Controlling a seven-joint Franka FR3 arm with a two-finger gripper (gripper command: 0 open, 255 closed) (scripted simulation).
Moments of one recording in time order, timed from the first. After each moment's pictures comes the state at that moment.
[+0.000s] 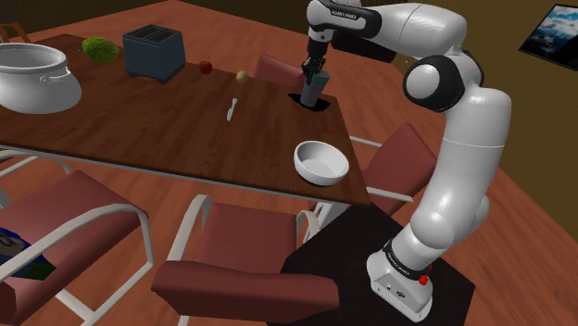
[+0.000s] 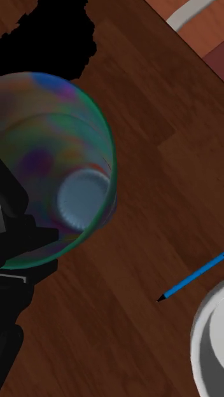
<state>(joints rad) -0.19 0.42 0.00 -1.23 -0.11 1.69 -0.30</state>
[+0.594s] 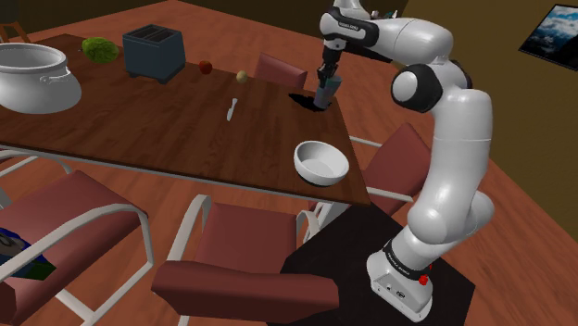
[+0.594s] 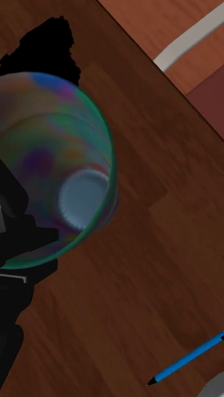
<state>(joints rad) -0.32 0.57 -0.04 -1.09 -0.08 1.70 -0.46</state>
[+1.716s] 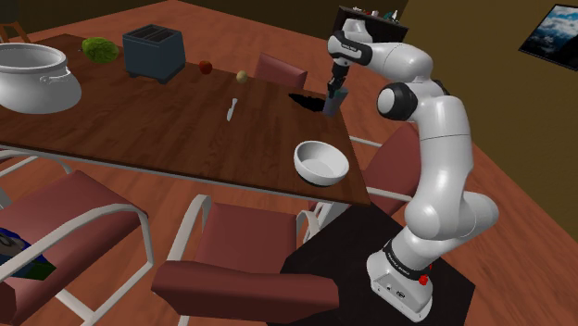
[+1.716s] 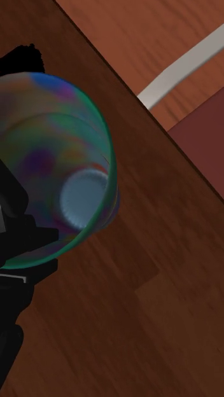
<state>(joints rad) -0.46 0.82 -0.06 -0.86 -0.05 1.73 -0.60</state>
